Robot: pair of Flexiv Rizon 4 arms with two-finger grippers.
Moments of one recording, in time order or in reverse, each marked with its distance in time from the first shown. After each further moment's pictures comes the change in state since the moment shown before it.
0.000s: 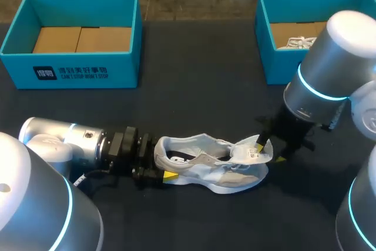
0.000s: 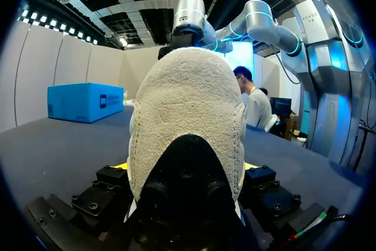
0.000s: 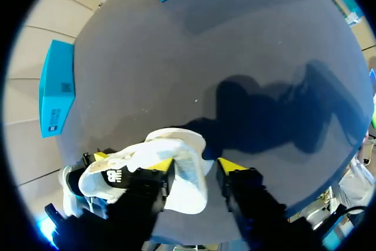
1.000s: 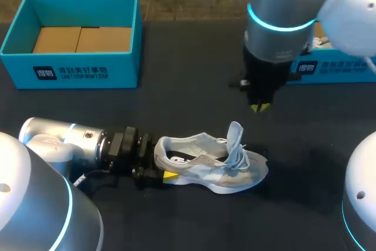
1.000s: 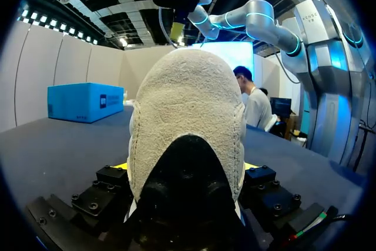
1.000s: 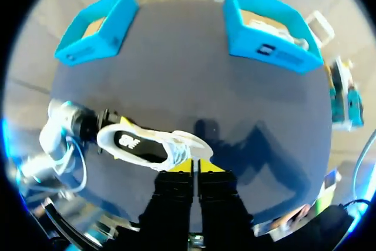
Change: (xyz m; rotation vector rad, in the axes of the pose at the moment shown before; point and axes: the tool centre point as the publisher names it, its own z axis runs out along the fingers) left arm 0.000 0.000 0.000 0.000 0.000 0.000; right arm 0.073 0.000 -0.116 -0.118 -0.205 -0.642
